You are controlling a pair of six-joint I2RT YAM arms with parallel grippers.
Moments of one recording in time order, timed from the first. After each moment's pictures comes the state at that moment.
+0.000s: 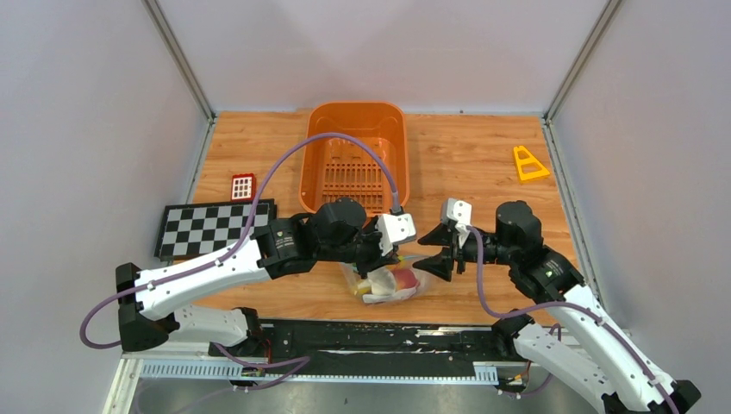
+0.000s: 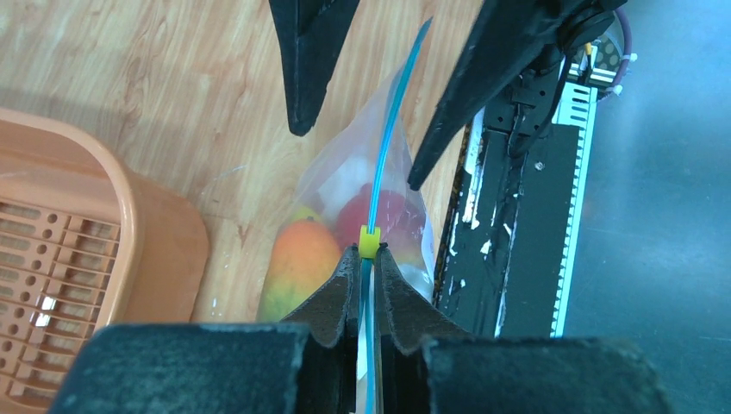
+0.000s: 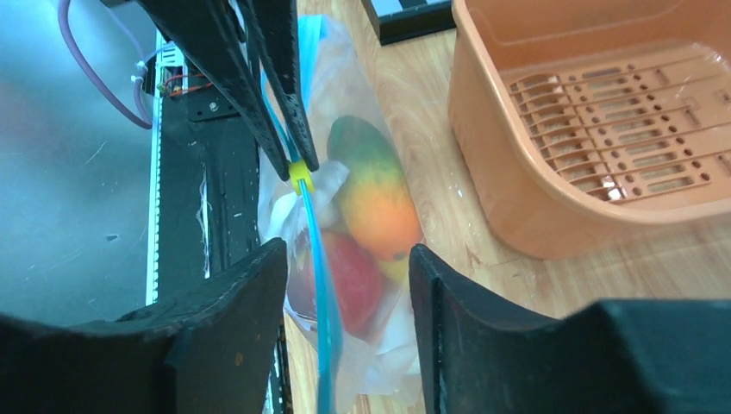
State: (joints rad) left arm -1.18 1.20 1.20 -0.54 0.16 0.10; right arm 0.59 0.67 0.78 -0.43 -0.74 -0.21
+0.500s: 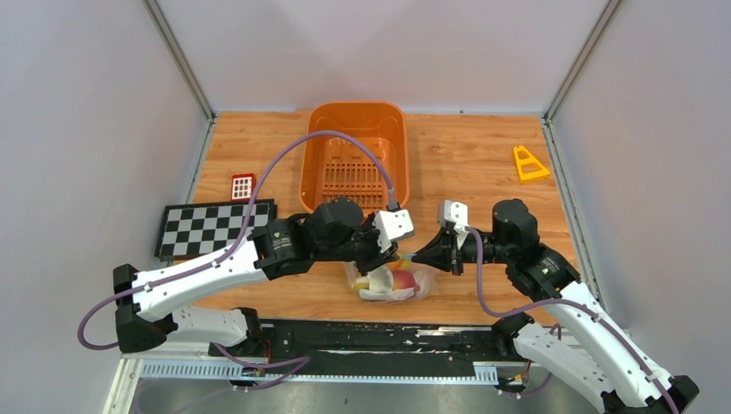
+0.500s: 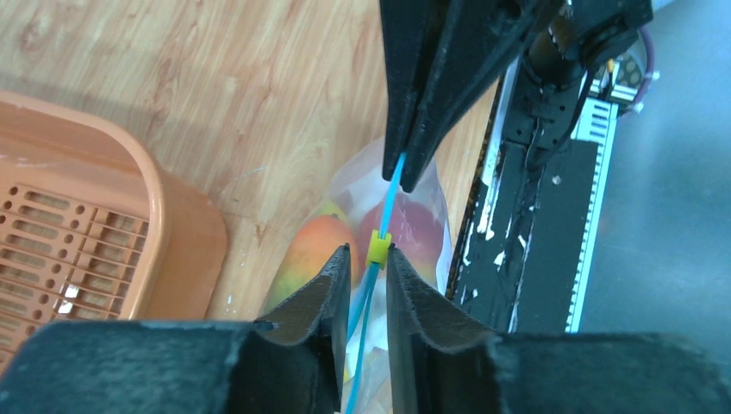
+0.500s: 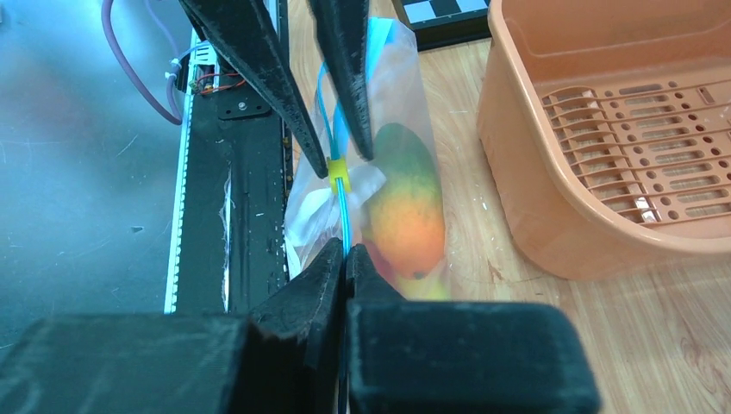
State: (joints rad) left arm -1.18 1.19 1.20 -0.53 0.11 0.09; right arm 0.59 0.71 0.77 -0.42 -0.82 -0.23
